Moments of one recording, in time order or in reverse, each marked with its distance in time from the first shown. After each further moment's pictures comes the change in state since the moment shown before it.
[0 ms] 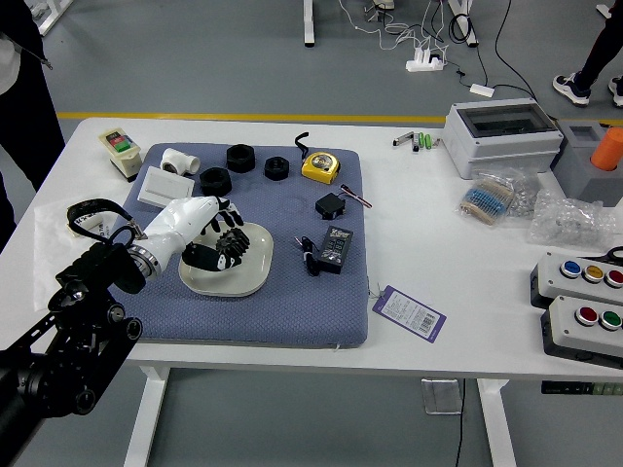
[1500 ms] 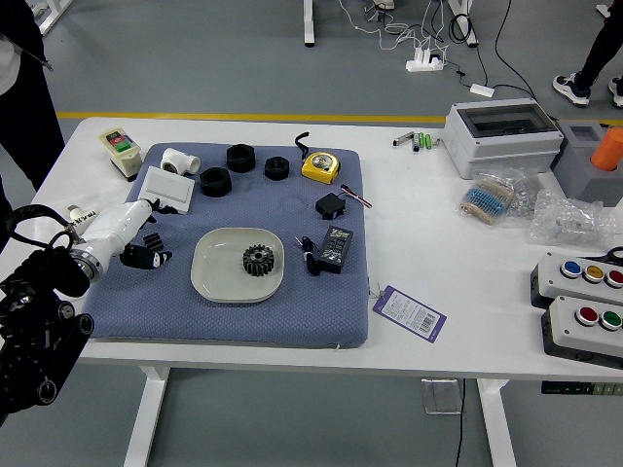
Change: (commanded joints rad) left arm 0.013 0.066 -0.124 0.164 0.000 0.055 -0.003; right arm -0.002 0.001 -0.003 -0.002 0.003 -0.001 0.001
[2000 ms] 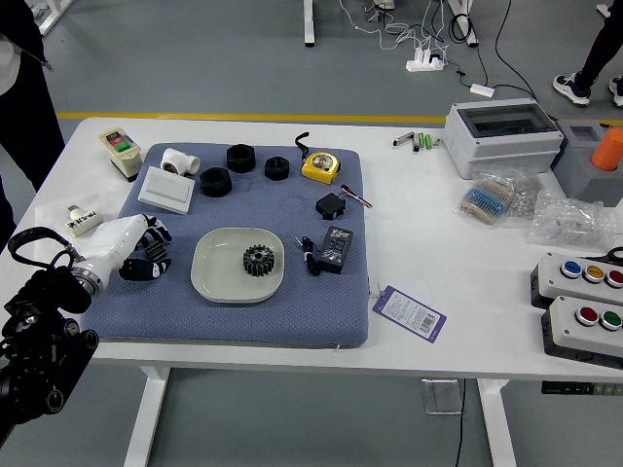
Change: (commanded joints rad) left arm 0.009 -0.020 0.008 0.105 0.000 0.113 -0.037; right arm -0.007 0.000 -0.008 0.001 0.002 0.000 0.001
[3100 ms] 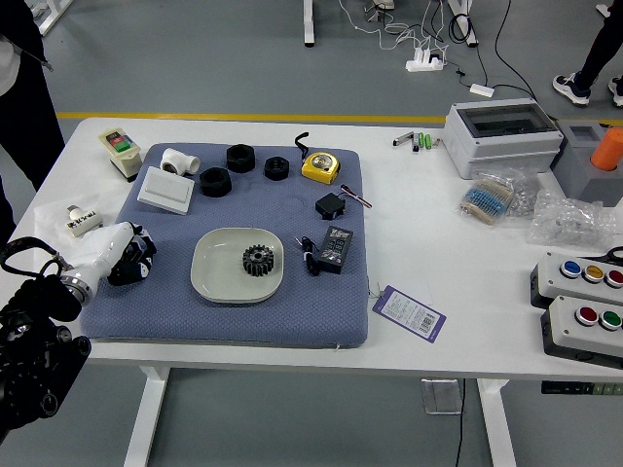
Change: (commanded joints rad) left arm 0.006 0.010 -0.010 0.043 0.000 0.015 0.015; right arm 0.006 -0.003 0.010 0.000 0.003 -0.001 0.001
